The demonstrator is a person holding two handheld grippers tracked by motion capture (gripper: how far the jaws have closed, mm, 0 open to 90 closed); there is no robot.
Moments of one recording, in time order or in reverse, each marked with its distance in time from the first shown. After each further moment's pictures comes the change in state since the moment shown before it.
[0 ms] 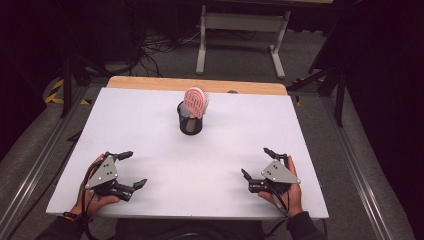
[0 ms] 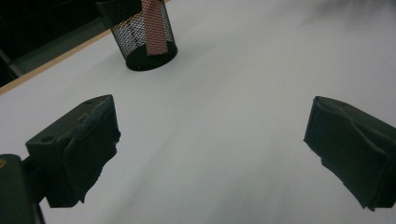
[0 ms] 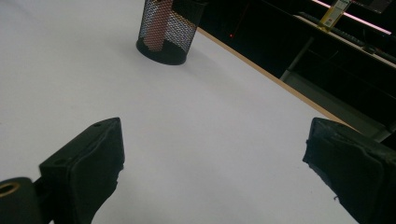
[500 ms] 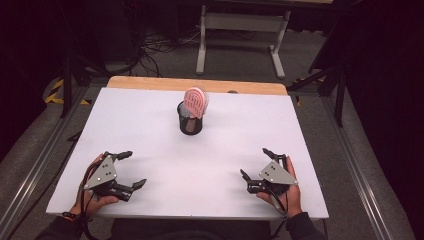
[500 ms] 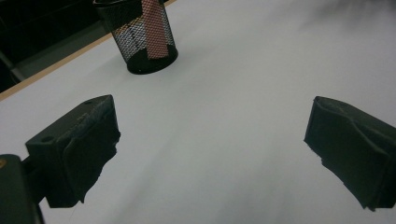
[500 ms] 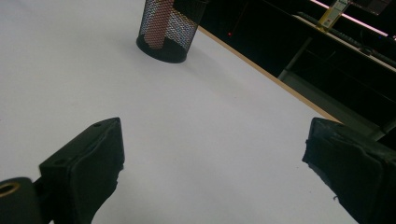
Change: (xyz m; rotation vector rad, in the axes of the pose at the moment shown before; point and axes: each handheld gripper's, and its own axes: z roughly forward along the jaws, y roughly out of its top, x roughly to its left) left arm 0.000 0.002 -0.001 -0.008 -0.002 0.008; right arm 0.004 0.001 0.000 0.010 -0.011 -0.017
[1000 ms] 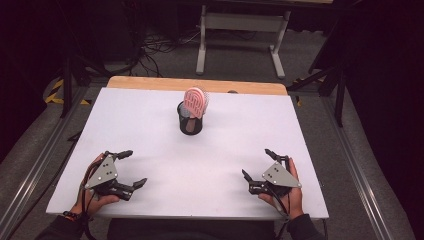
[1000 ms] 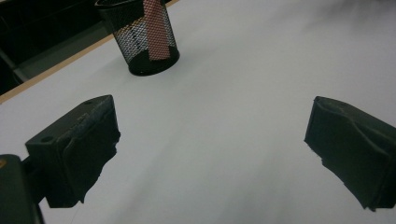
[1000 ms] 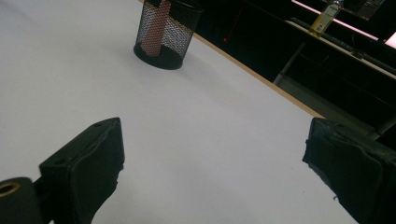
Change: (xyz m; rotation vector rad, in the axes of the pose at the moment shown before) left arm 0.000 0.001 0.000 0.001 0.009 0.002; right arm 0.000 0.001 -0.007 -0.027 -0.017 0.011
